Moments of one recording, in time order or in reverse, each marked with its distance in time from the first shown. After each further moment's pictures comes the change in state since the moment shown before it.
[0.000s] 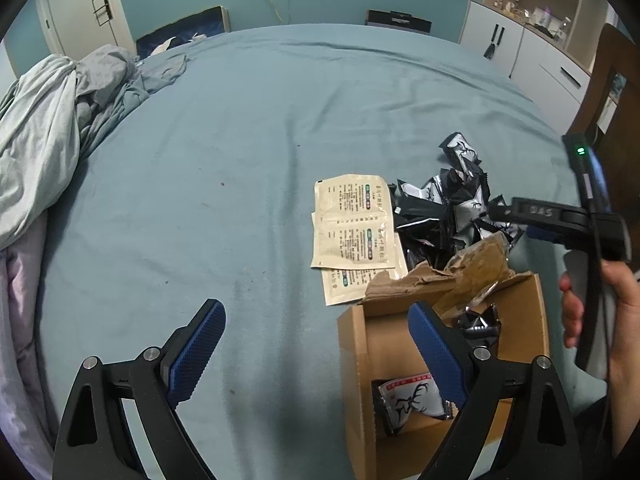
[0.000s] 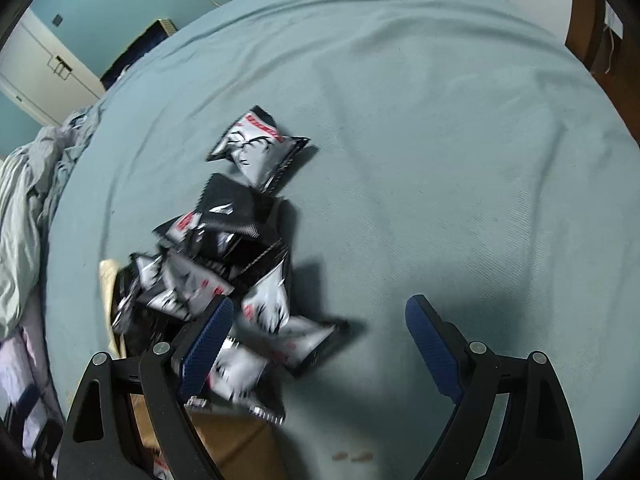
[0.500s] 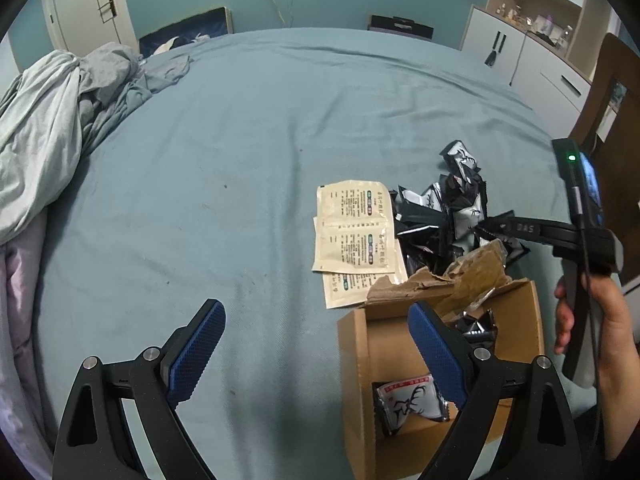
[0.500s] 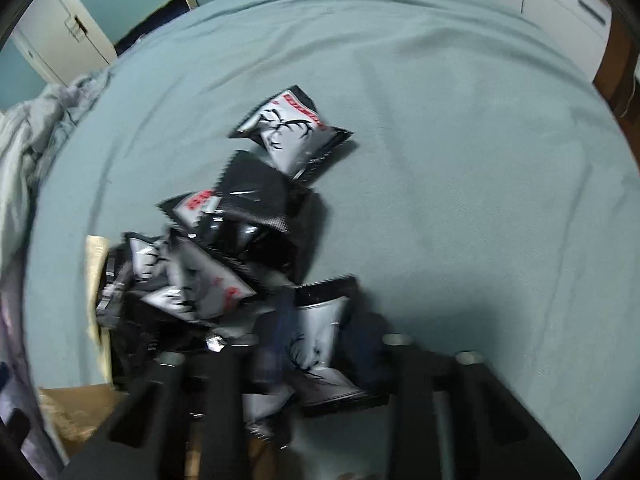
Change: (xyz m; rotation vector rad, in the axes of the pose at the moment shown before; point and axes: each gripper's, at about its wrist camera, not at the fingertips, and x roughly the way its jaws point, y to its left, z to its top) left arm -0.004 0.004 -0.001 -0.017 -0.021 -0.007; right arm 0.004 0.025 -0.005 -0.108 -0.029 -0.005
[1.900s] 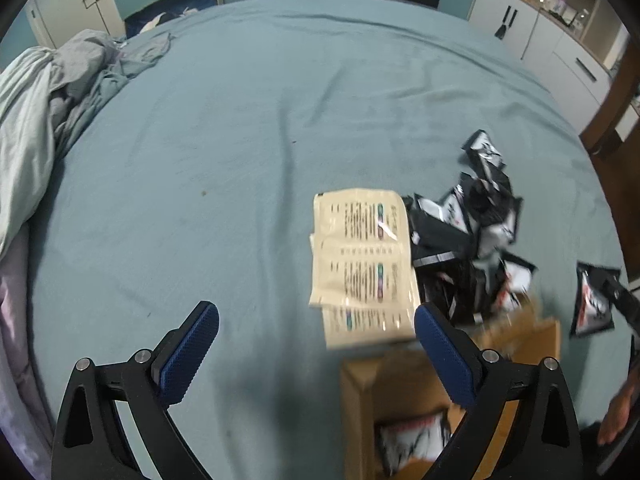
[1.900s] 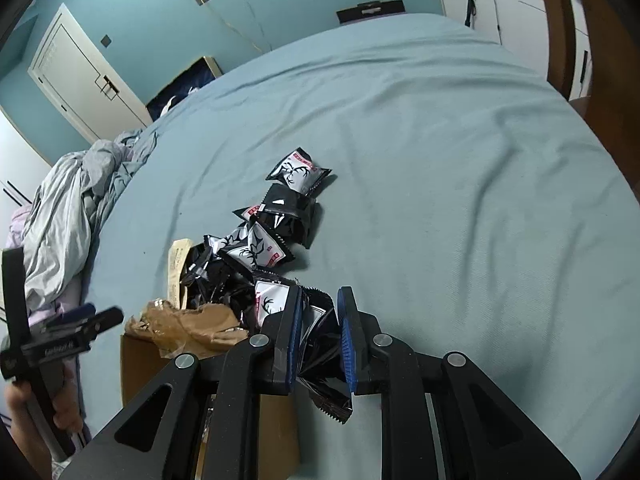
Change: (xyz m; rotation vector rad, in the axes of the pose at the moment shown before) left arm 0.062 -0.007 0.051 0.010 0.149 0.009; right arm -0.115 -0.034 -0.064 0.056 -0.155 0.125
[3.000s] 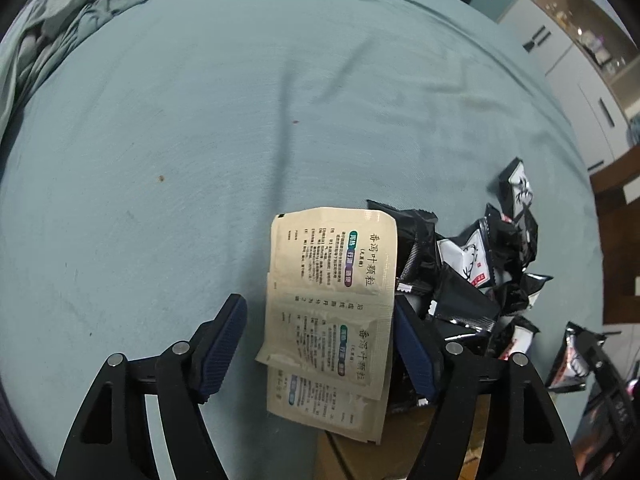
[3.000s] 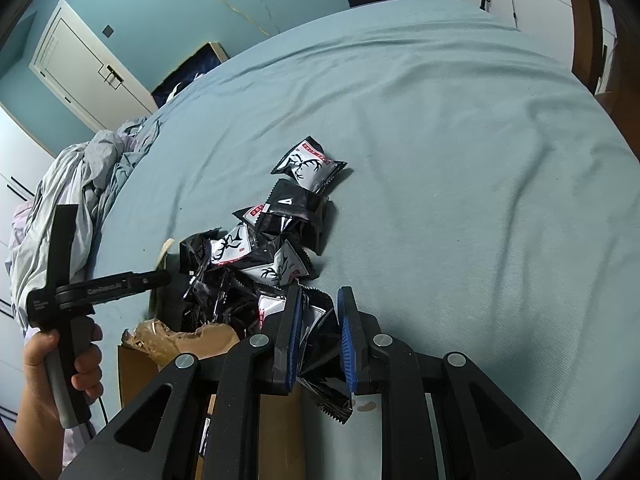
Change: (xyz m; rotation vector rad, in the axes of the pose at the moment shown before) left arm 0.048 0.025 0.029 -0.168 0.130 -0.132; right arm 0.023 0.001 0.013 0.007 0.039 0.030
